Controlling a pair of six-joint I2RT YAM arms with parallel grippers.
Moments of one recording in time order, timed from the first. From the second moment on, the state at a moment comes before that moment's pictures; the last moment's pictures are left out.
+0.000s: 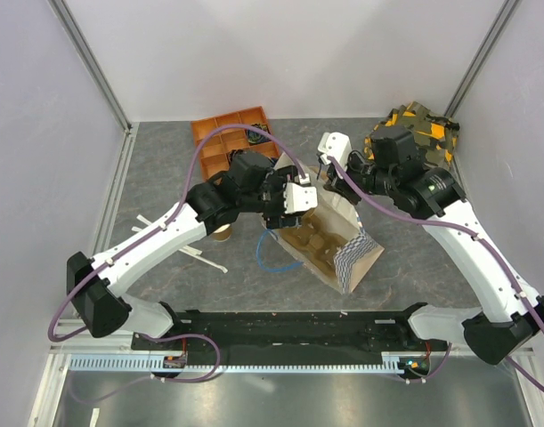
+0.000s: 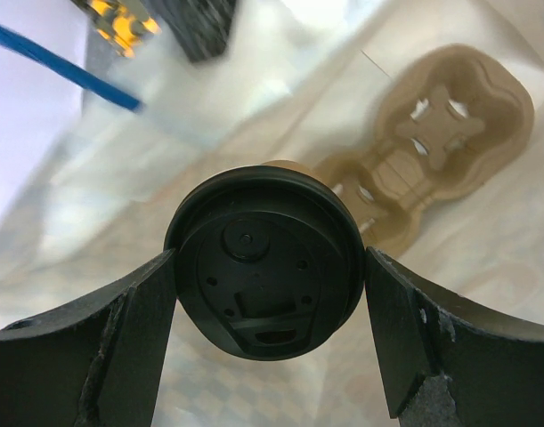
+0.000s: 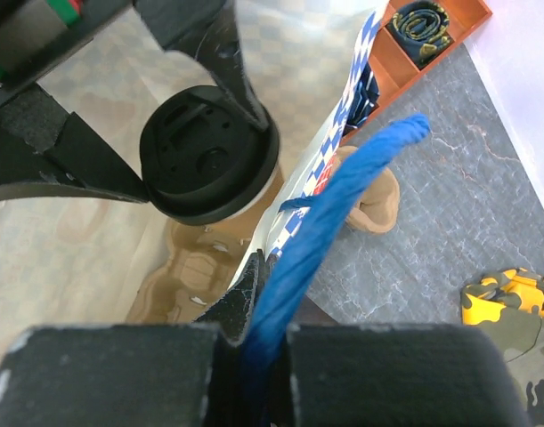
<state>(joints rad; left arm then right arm) -0.83 1.41 1.35 -0.50 0.29 0.75 0.52 1.25 1.48 -0.82 -0.39 -0.51</state>
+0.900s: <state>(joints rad) -0.84 1.34 1.14 -0.46 0.35 0.93 0.54 1.23 1.44 -0.75 -0.44 -0.47</state>
